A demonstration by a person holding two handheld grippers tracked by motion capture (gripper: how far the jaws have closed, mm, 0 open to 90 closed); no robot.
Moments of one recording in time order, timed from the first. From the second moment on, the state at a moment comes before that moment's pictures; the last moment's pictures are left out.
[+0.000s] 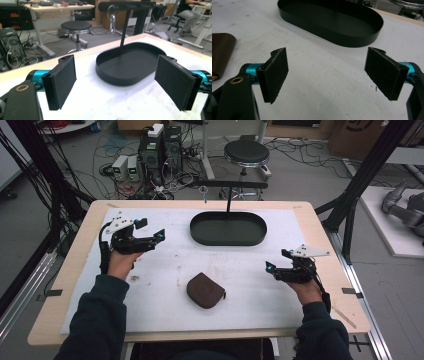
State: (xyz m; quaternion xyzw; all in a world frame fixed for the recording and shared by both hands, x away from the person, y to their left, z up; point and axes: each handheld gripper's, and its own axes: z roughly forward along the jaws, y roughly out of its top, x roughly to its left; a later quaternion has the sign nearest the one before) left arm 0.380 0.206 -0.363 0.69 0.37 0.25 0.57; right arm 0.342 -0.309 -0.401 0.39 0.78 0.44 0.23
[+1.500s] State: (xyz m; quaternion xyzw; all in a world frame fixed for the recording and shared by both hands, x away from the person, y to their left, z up) left arm 0.346 0.228 -0.414 0.72 0.40 0.27 0.51; right arm 0.334 -0.141 -0.451 0.28 0.87 0.42 -0.04
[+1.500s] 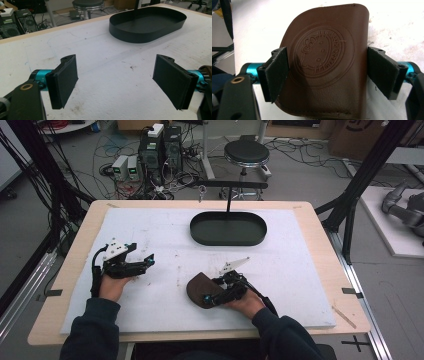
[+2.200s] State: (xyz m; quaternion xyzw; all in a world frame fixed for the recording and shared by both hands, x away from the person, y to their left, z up) left arm 0.347 0.228 -0.416 0.72 0.40 0.27 0.50; right arm 0.333 -0.151 -0.435 0.27 0.86 0.44 -0.03
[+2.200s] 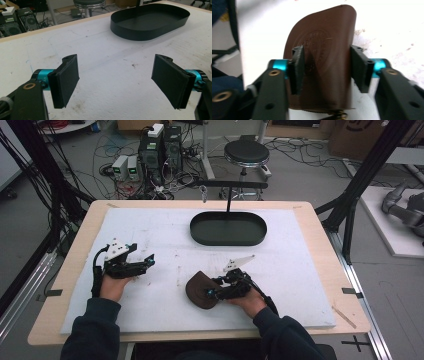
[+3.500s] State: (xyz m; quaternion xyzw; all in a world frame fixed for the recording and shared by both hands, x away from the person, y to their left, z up) left arm 0.346 0.228 -0.416 0.72 0.39 0.27 0.51; right arm 0.390 -0.248 -0.365 0.35 0.78 0.47 0.20
